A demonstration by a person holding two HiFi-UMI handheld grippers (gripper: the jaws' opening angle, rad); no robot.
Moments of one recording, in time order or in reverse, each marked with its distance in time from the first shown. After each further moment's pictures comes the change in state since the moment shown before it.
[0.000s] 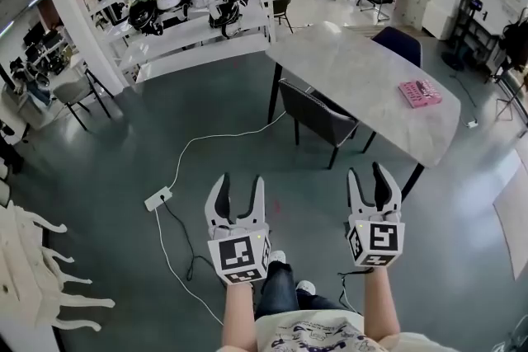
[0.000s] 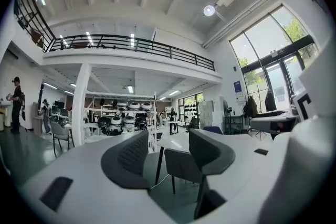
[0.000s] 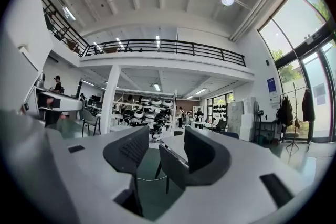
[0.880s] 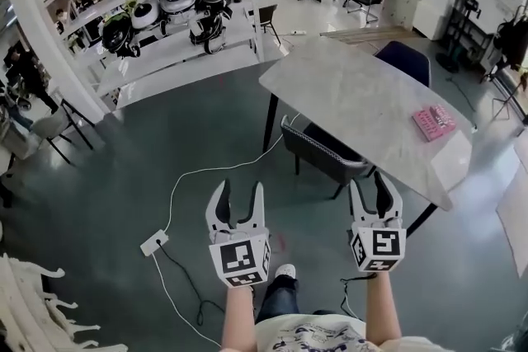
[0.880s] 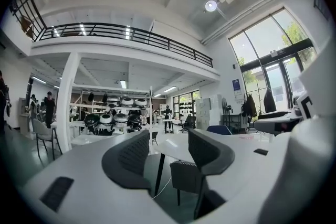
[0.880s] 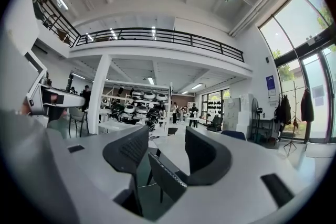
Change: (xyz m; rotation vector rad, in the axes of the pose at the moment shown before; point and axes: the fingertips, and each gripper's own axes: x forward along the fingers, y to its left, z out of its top) left arm 0.275 0.092 -0.027 -0.009 0.029 -0.079; right arm 0.260 -0.003 -0.033 -0.009 0.058 -0.072
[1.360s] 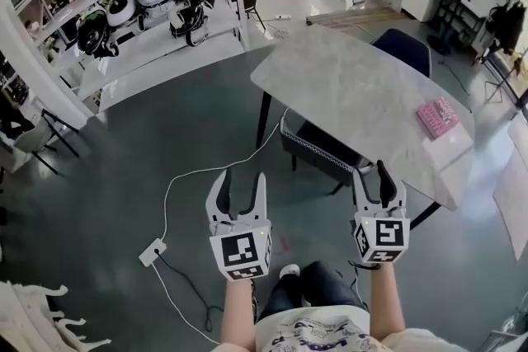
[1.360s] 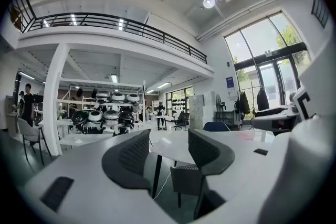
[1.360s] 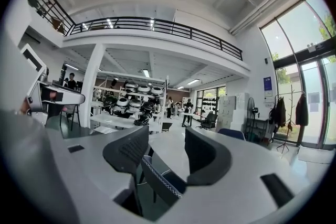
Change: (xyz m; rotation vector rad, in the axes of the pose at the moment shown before) left arm 0.125 0.042 -0.021 0.010 0.052 -0.092; right arm 0.114 0.006 -0.012 -0.033 0.064 -0.072
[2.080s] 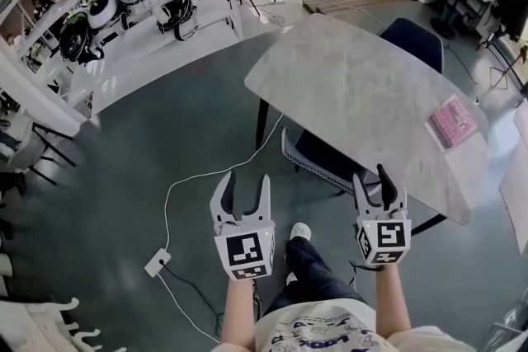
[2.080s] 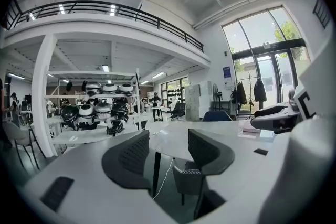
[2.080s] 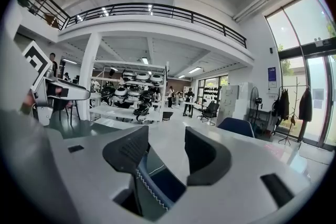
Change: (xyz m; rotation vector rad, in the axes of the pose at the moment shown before) left arm 0.156 0.029 -0.049 0.045 0.094 -0.069; right arm 0.140 -0.006 -0.061 0.000 0.134 0.009
